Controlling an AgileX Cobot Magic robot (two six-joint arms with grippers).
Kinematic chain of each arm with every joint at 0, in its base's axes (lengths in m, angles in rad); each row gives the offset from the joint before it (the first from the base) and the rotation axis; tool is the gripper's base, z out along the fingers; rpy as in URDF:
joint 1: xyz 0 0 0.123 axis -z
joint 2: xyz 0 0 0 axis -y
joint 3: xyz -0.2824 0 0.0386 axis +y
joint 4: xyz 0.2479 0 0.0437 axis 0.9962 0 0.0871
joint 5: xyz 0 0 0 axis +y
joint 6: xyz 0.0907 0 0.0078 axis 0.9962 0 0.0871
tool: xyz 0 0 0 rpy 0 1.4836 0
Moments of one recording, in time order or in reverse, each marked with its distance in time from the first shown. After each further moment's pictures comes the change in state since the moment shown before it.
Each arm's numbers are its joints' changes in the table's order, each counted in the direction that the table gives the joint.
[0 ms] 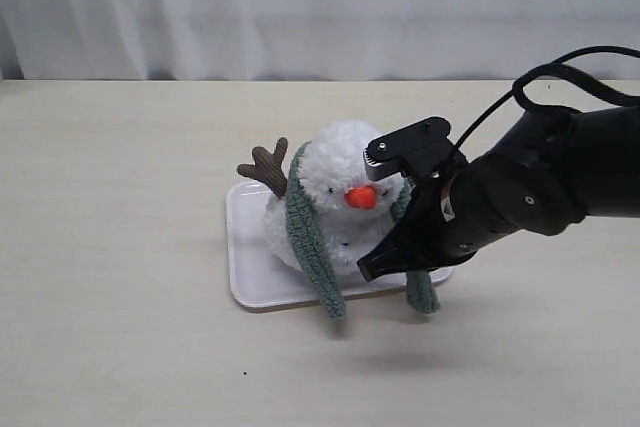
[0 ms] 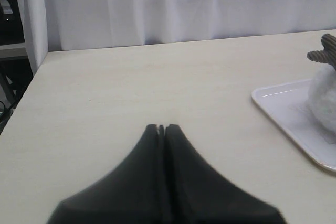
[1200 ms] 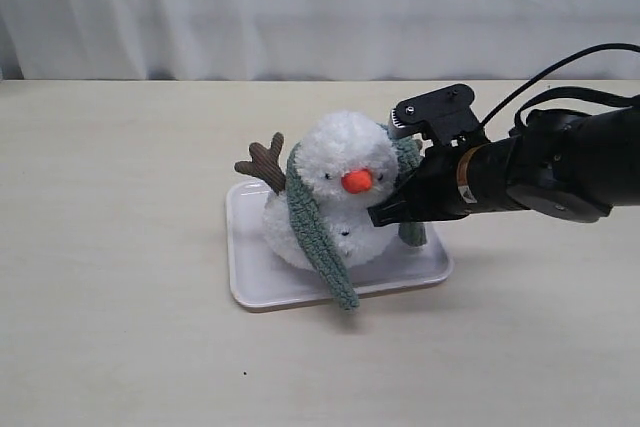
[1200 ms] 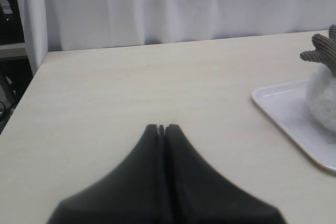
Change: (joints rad) left arm 0.000 0.000 0.000 0.000 0.000 0.000; right arm 0.145 -0.084 0.008 -0.521 -0.361 0.455
